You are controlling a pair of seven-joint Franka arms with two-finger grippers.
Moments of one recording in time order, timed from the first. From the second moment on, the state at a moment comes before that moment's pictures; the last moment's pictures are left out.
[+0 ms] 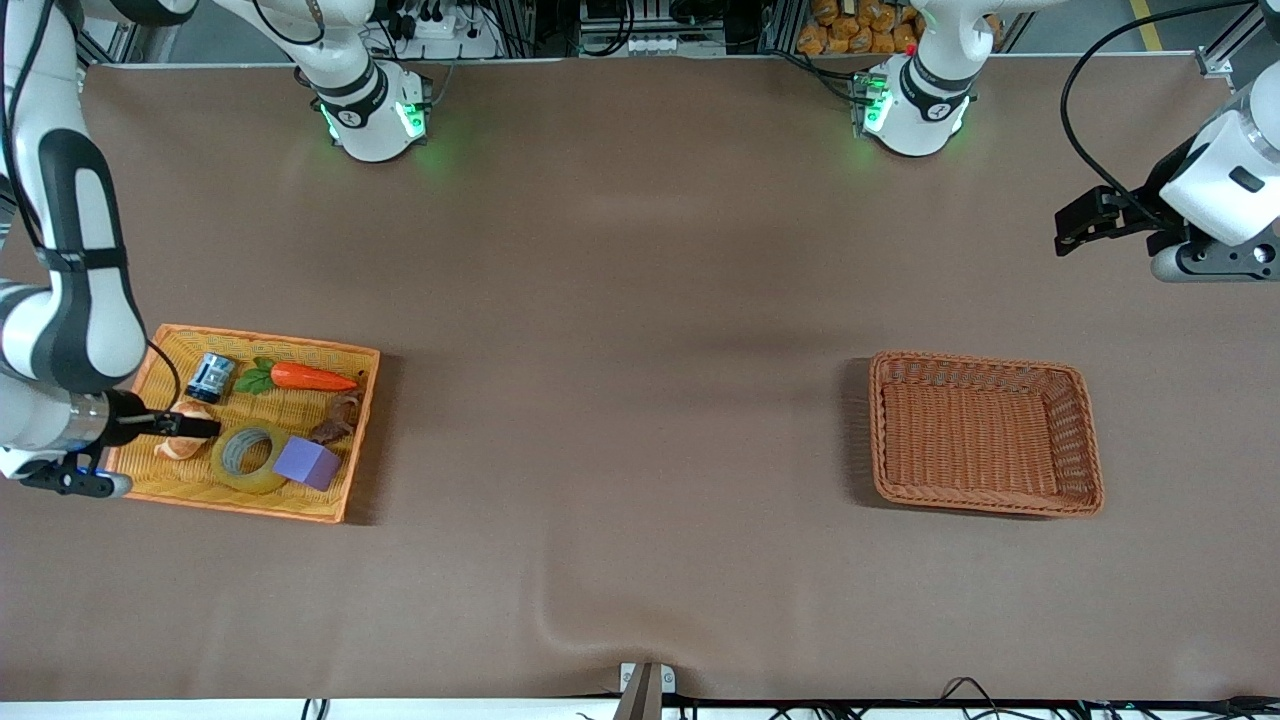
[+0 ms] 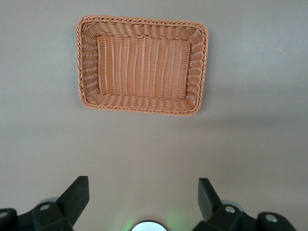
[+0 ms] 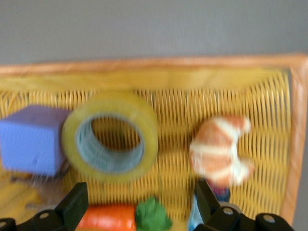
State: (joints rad) left arm 0.04 0.00 -0.14 -1.56 0.02 1.47 -0.09; right arm -0.20 0.60 -0.04 -1.55 0.03 2.03 -0.11
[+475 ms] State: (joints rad) left arm 0.04 0.00 -0.14 -1.56 0.02 1.47 -0.09; right arm -0.20 0.70 -0.04 -1.56 0.03 2.14 -0.17
